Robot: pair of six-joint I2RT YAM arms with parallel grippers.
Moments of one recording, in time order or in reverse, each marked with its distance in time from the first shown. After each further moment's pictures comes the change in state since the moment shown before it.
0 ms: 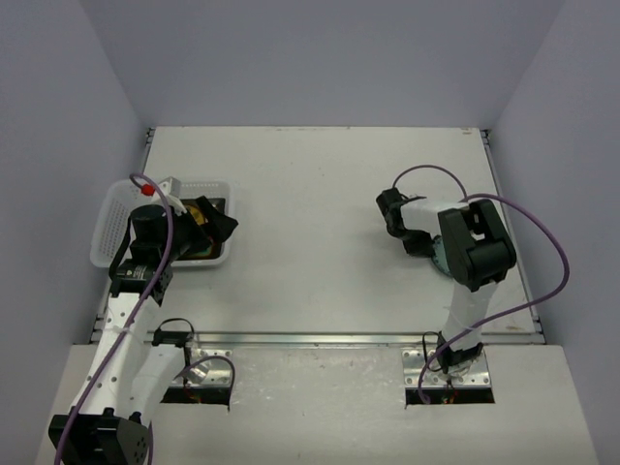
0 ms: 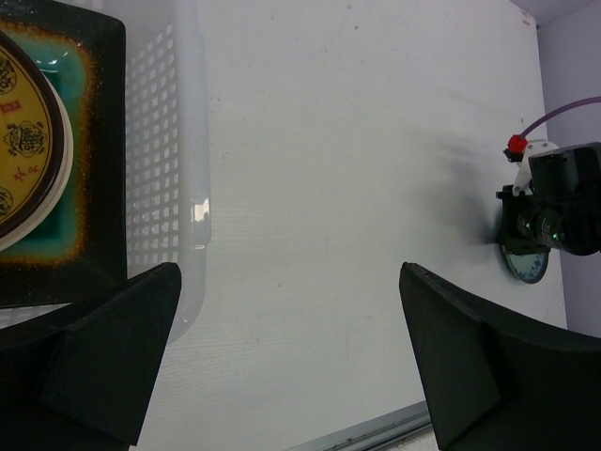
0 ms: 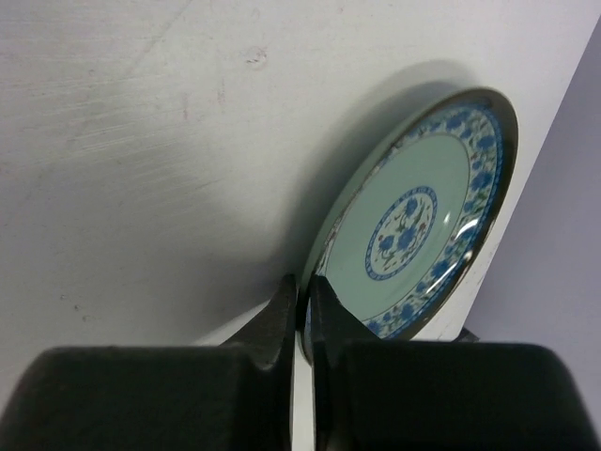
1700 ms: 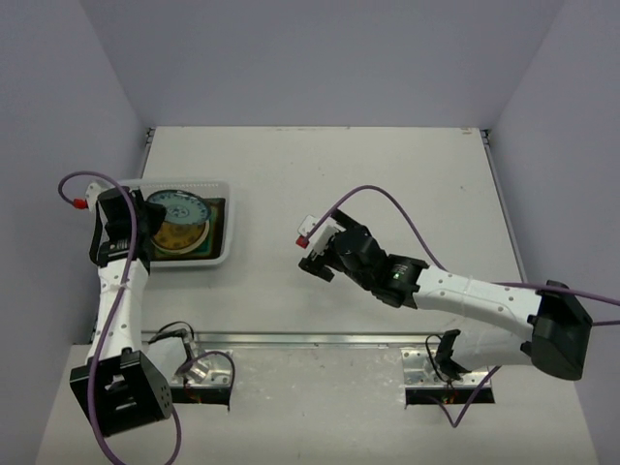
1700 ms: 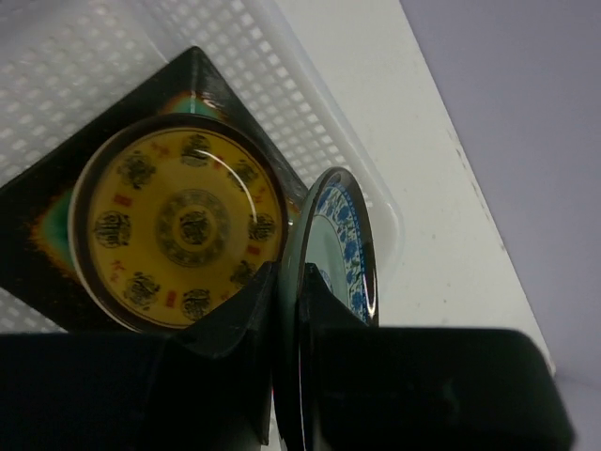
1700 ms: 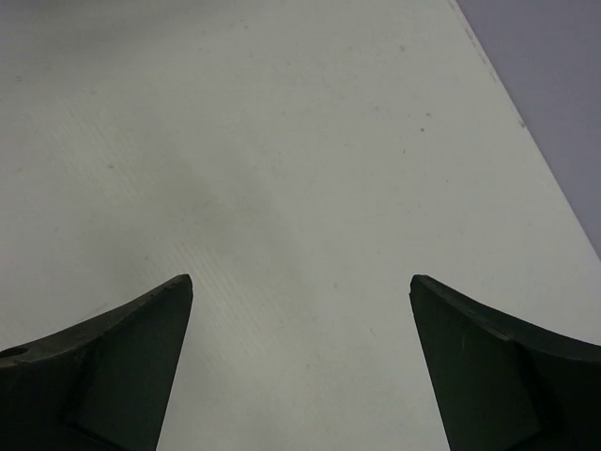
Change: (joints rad) left arm 0.317 0.238 0.081 0.117 -0.323 -0.320; right arm 0.740 -0.673 -0.244 0.612 -0.320 -0.541
